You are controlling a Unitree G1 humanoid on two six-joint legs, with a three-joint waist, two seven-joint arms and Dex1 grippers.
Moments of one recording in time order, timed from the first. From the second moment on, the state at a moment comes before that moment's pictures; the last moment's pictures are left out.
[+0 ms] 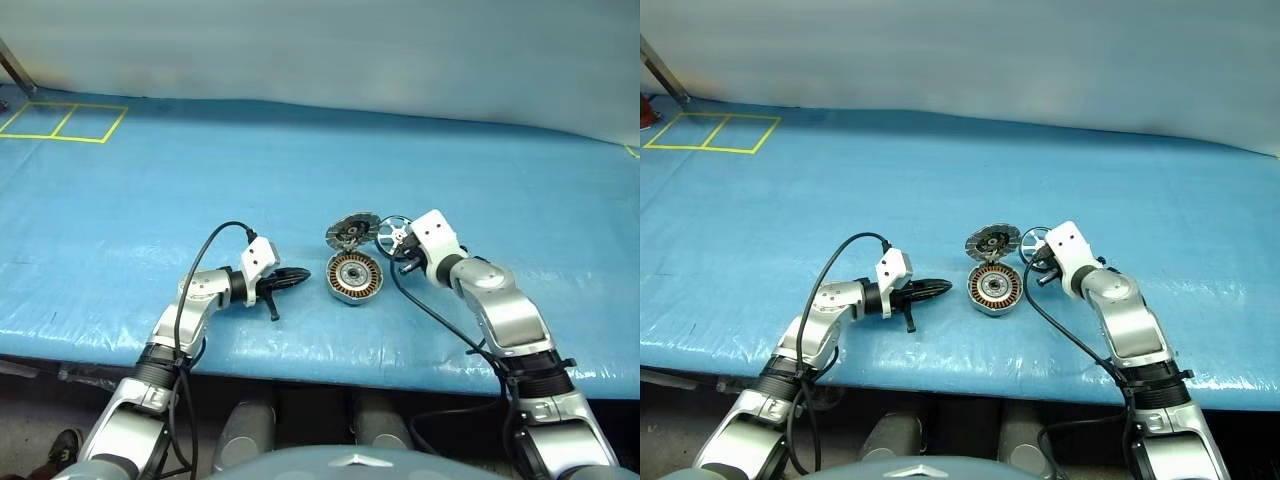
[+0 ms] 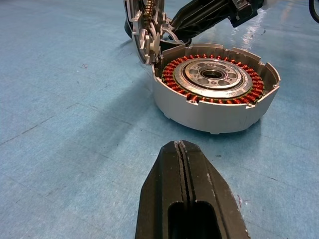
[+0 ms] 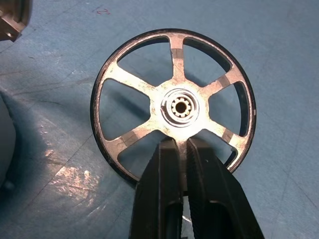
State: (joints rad) left arm -0.33 0.36 -0.21 0.25 -0.17 0.12 -0.99; right arm -0.29 -0.48 0.09 -0.09 0.01 0.71 0.44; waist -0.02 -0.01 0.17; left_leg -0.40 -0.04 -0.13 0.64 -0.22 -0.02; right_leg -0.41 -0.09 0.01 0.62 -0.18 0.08
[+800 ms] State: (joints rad) left arm -0.35 0.33 -0.20 0.26 -0.27 0.08 -1.12; right arm 0.11 -0.31 -0.28 -0.52 0.50 0.80 0.51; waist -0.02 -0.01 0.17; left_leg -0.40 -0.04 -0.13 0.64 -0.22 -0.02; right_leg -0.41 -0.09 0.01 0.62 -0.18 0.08
